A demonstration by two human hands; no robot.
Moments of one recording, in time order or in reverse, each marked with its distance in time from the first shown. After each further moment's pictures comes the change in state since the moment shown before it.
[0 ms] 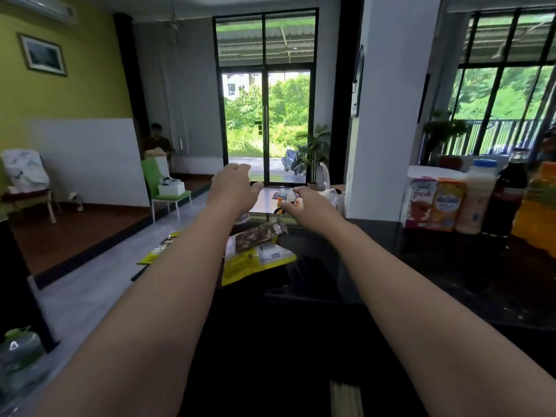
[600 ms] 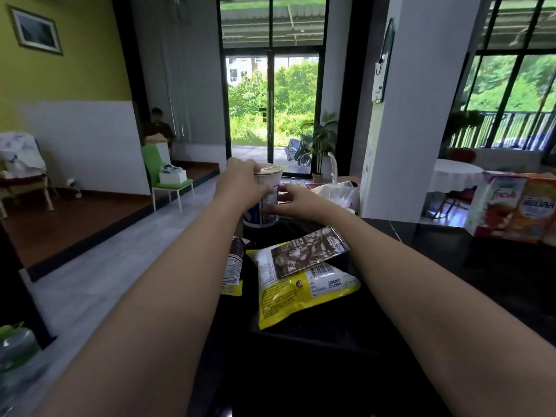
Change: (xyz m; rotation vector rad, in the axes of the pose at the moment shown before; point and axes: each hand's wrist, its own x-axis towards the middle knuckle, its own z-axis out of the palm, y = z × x) left_hand 0.071 -0.072 0.044 -0.093 -0.017 -0.019; right_hand 0.119 -0.012 0.088 0.334 -0.324 -0.053
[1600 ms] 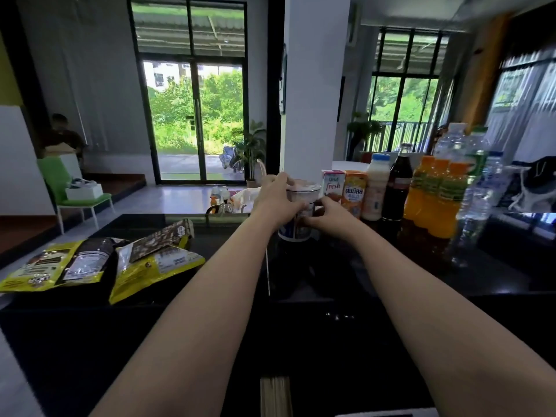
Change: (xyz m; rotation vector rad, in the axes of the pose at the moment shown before) left_hand -0.107 0.249 0.077 -0.396 -0.229 0.272; right_hand -0.256 0.086 -0.151 0.030 0.440 0.296
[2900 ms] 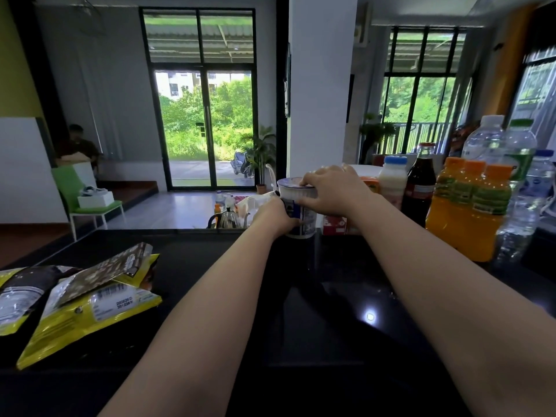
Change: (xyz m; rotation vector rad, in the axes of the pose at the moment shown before) left_hand 0.078 -0.032 0.058 0.066 -0.097 -0.202; right_hand 0.096 -0.010 -0.043 -1.067 0.127 -0.405
